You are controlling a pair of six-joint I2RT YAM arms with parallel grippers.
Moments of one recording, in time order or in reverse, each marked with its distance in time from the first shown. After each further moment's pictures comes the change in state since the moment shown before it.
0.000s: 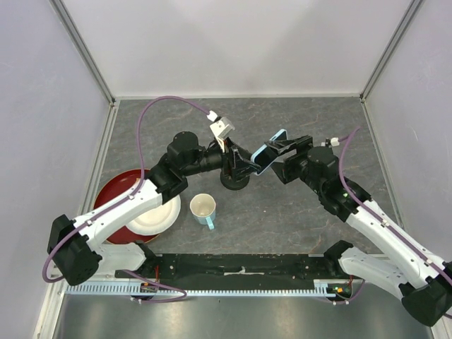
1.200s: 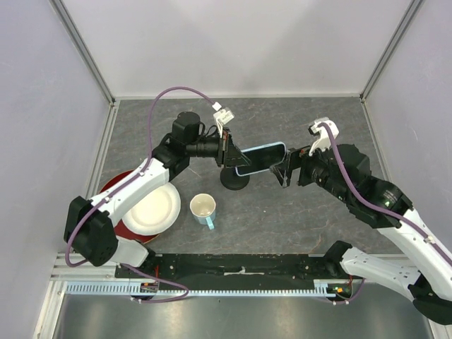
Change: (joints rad) left arm 0.184 0.189 0.134 -0.172 0.325 -0.082; right arm 0.204 -0.068 0.345 -0.410 0.055 -1.171
